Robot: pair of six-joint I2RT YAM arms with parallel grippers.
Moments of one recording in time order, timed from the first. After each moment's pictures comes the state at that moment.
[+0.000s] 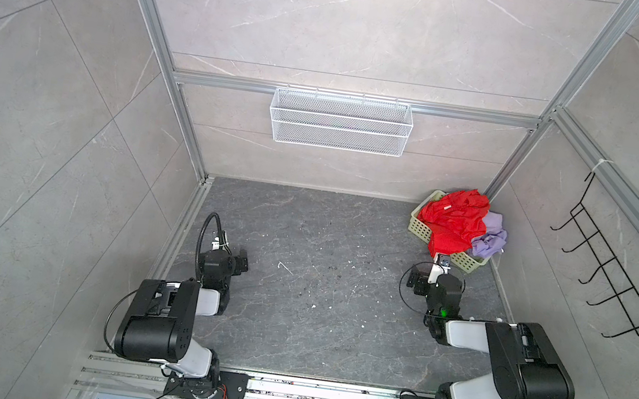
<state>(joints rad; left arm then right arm) 0.03 1.50 0.33 0.74 -0.18 -0.05 0.11 1.52 0.35 0.81 0.20 0.05</state>
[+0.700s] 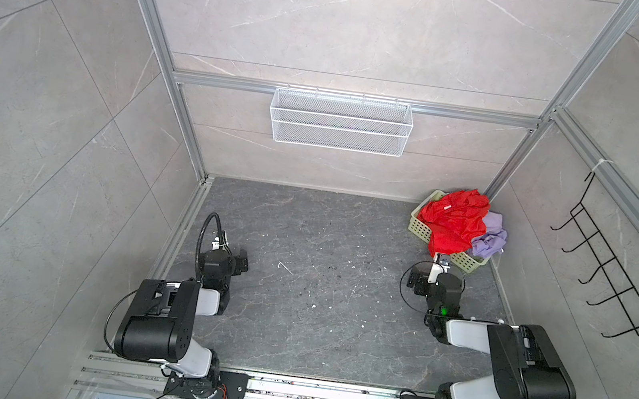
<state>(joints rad) 0.03 1.49 0.34 0.70 -0.18 -0.05 0.11 1.47 0.40 0.66 0.20 0.05</state>
